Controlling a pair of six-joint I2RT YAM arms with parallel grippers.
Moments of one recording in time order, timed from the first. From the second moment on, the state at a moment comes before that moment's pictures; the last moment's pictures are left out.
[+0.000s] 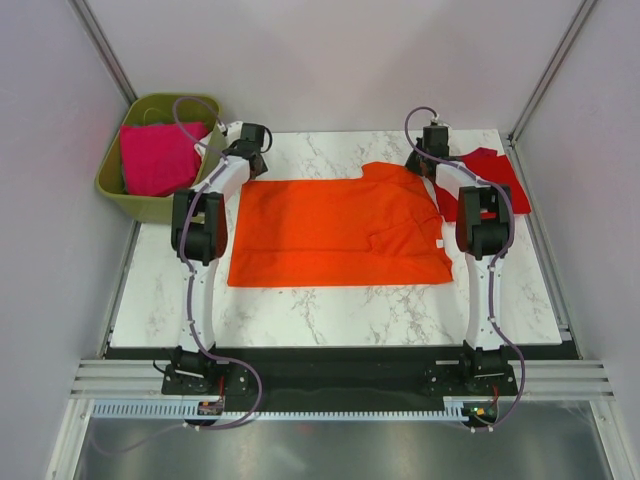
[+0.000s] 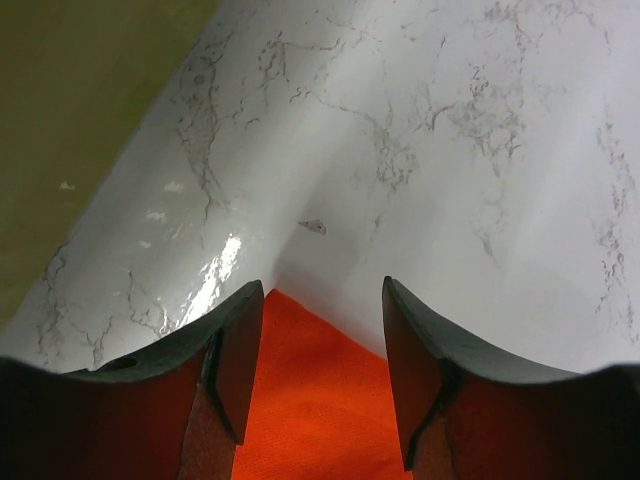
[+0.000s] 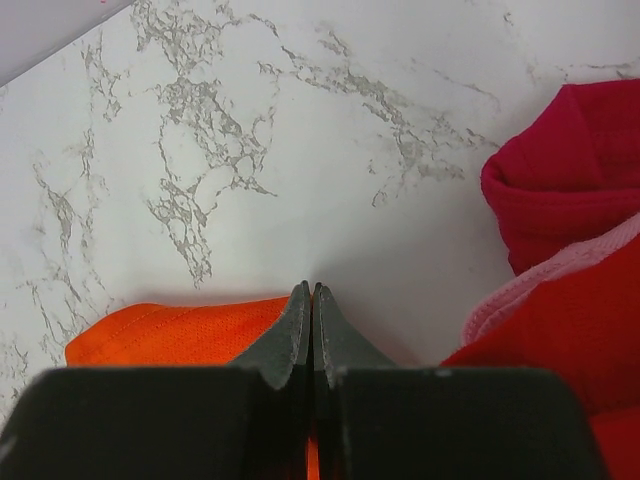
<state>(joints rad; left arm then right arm) -0.18 2.38 1.96 -0.41 -0.47 -0.53 0.08 2.44 1.89 -0.09 0.02 0.49</state>
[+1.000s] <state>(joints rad) -0.15 2.43 2.01 -0.51 -0.41 -0.58 0.07 2.40 1.81 -0.01 -0.03 0.52</state>
